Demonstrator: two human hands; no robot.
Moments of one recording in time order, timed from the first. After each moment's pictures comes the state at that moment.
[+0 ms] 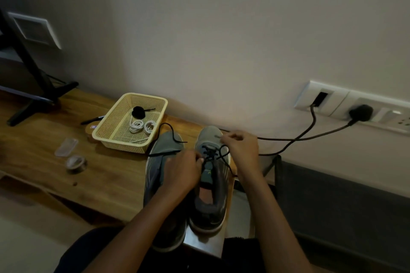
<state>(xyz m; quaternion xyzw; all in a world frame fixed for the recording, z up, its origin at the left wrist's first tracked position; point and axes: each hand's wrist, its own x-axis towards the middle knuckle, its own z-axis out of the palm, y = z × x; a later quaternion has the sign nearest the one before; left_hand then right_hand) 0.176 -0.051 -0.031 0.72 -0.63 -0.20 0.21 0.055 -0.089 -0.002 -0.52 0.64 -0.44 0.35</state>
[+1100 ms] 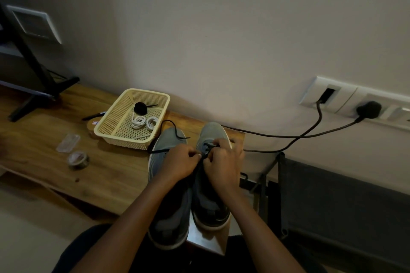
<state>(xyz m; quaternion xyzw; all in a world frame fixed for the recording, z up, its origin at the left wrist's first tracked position) 0.199 -0.068 -0.042 0.69 -0.61 -0.31 0.23 0.082 -0.070 -0.049 -0.73 0.64 -0.21 0.07</state>
